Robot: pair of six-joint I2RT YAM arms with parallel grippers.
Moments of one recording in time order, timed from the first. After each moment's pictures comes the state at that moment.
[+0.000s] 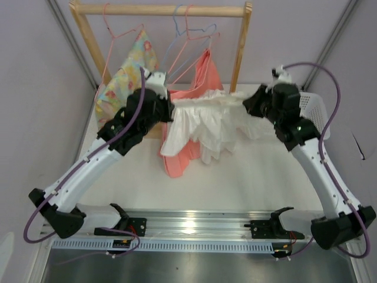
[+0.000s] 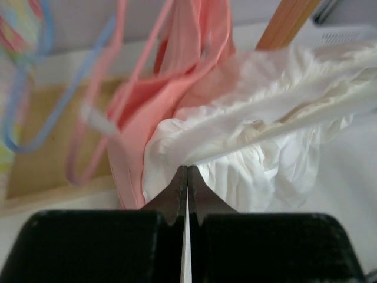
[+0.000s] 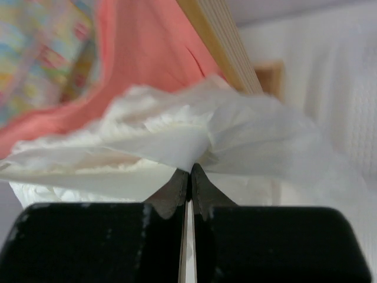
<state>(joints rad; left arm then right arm) -0.69 1.29 1.54 -0.54 -0.30 -0.24 0.34 1.26 1.47 -0.48 0.02 0.47</state>
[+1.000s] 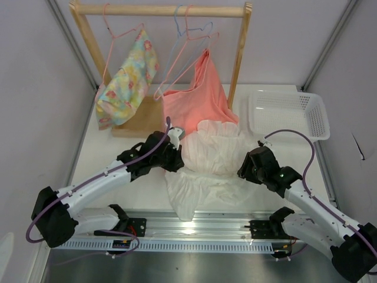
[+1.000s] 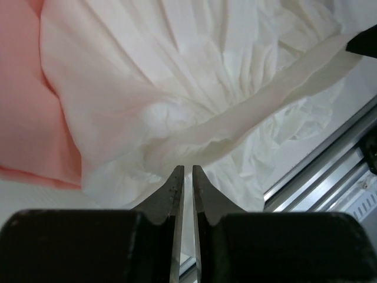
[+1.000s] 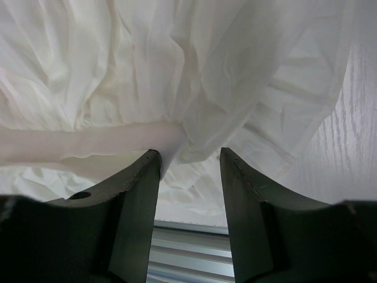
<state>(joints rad) -0.76 1.14 0.81 -0.40 0.08 -0.34 0.57 0.87 0.59 -0.60 0.16 0.79</state>
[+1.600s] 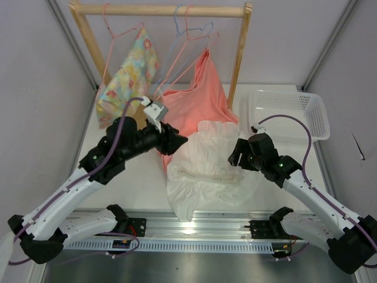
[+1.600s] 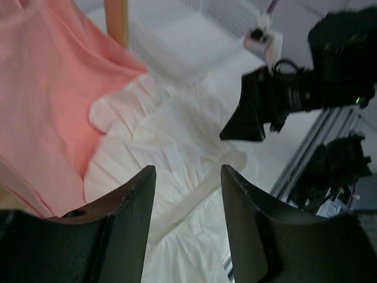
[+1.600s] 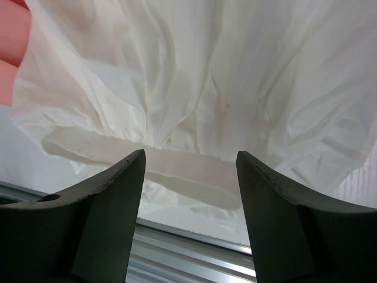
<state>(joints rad) -0.76 0.95 1.12 -0.41 0.17 -0.19 0.57 0.98 0.77 -0.55 0.10 0.68</state>
